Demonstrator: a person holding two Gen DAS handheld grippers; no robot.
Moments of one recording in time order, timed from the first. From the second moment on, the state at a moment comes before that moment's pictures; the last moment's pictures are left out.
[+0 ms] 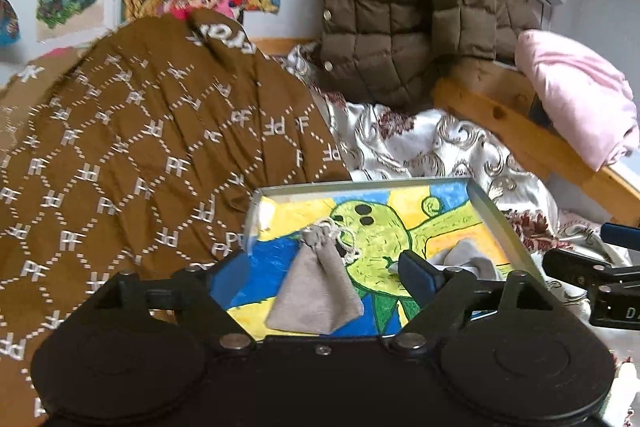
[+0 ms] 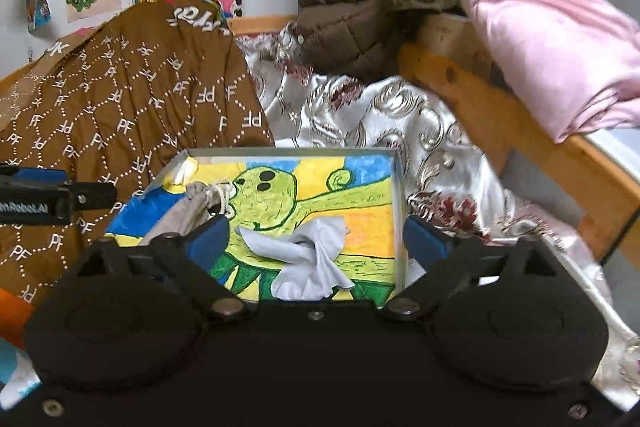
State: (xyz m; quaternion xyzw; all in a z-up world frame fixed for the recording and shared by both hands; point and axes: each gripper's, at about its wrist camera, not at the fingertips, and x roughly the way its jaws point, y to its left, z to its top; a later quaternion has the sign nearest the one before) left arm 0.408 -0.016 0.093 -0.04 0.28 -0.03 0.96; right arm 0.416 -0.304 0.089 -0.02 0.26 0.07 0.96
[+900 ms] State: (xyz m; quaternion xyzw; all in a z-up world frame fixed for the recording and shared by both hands) left arm 0.173 -0.026 0.132 0.01 0.20 -0.07 0.98; right arm 0.154 -0.311 0.183 -0.03 0.19 0.09 0.98
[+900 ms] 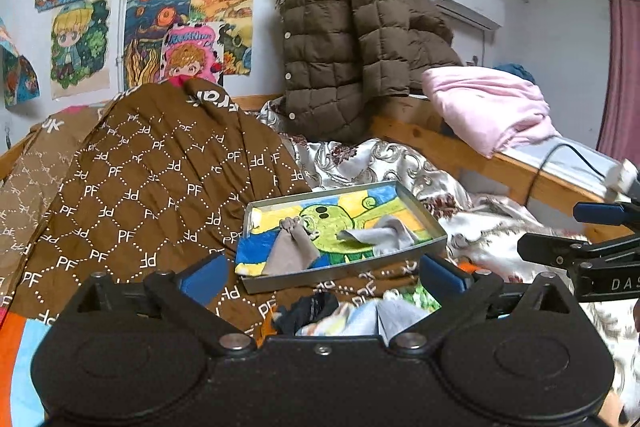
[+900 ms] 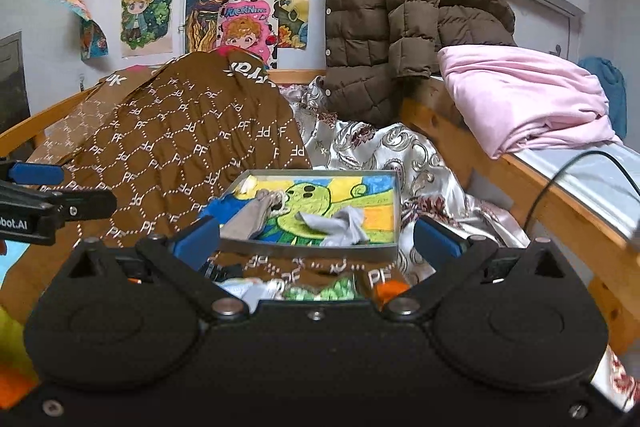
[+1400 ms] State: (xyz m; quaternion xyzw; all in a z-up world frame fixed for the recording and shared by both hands) left arm 0.102 -0.034 0.080 0.03 0.20 -0.07 0.98; right arm 0.082 -0.311 0.121 -0.04 0.20 0.09 0.97
